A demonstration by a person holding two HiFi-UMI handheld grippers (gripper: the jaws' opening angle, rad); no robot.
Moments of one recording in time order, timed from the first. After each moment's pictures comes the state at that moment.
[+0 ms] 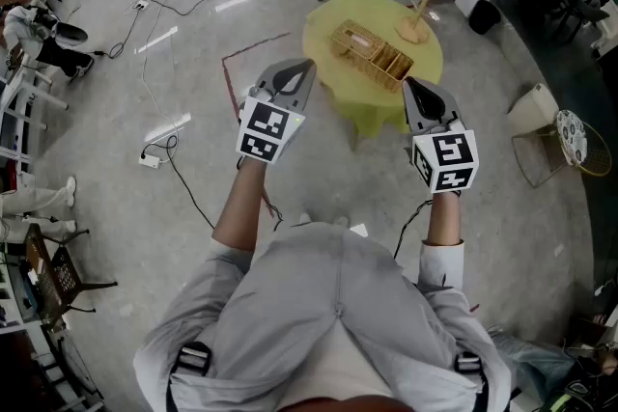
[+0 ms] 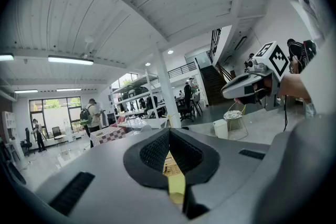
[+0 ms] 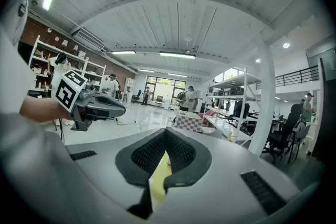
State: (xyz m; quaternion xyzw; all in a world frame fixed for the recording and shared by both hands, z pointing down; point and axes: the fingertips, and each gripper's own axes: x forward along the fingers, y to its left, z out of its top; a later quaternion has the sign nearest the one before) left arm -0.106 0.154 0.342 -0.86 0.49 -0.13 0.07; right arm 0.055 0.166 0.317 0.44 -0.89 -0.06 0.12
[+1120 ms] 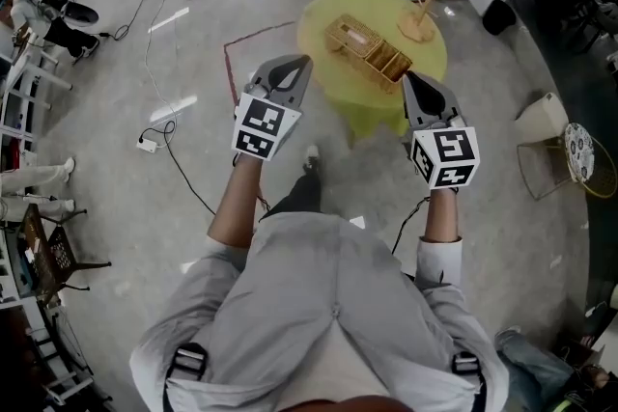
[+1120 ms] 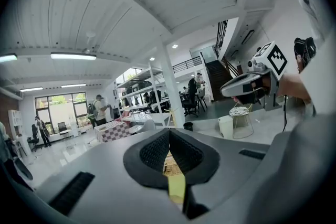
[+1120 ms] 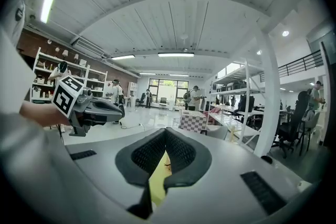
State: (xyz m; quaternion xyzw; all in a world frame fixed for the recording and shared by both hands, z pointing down) left arm -0.065 0.101 0.367 -0.84 0.52 -0.15 0.05; right arm 0.100 0.097 0.340 0.41 -0.91 -0.03 0.10
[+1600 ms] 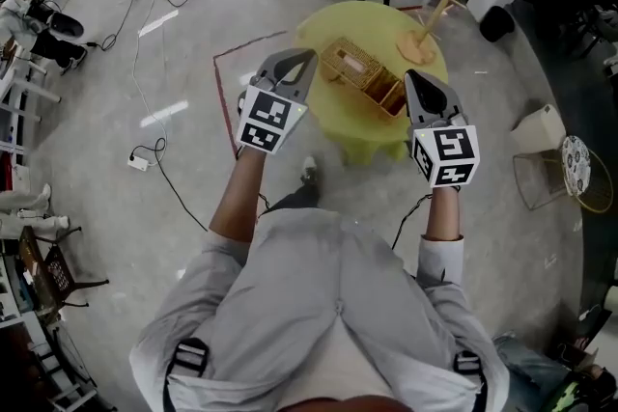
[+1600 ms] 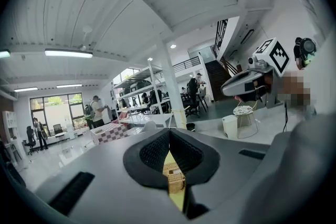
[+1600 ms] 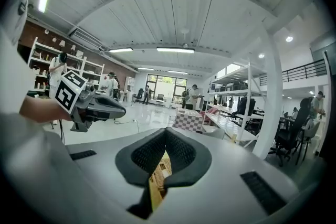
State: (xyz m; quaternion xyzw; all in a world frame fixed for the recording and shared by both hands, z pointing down) left arm -0.088 -0.034 0.382 -0.85 0.51 -0.15 0.05; right arm 0.072 -0.028 0.354 0.42 -0.90 -0.04 0.13
